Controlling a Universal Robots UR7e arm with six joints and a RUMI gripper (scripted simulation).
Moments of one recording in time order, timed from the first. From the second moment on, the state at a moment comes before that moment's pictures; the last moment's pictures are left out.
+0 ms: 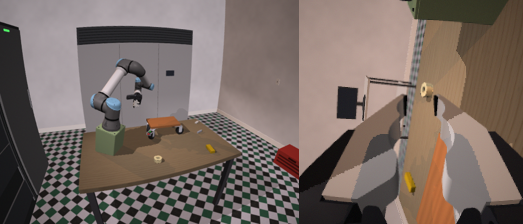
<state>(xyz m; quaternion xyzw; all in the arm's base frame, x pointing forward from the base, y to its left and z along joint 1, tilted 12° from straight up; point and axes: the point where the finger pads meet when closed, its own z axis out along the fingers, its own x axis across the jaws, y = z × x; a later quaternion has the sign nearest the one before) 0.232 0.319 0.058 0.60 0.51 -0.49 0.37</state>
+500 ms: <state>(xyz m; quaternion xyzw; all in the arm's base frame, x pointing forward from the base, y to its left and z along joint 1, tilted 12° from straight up) 0.240 0.307 0.057 0.62 0.51 -0.48 0.34</state>
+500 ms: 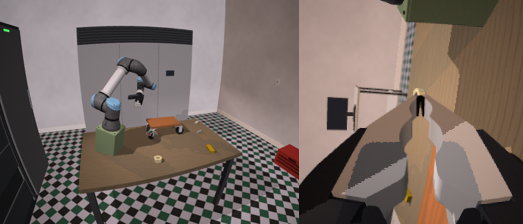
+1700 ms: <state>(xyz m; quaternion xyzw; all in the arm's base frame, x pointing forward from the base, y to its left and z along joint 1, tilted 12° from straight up) 0.306 0.190 0.040 0.85 0.46 -0.25 0.10</state>
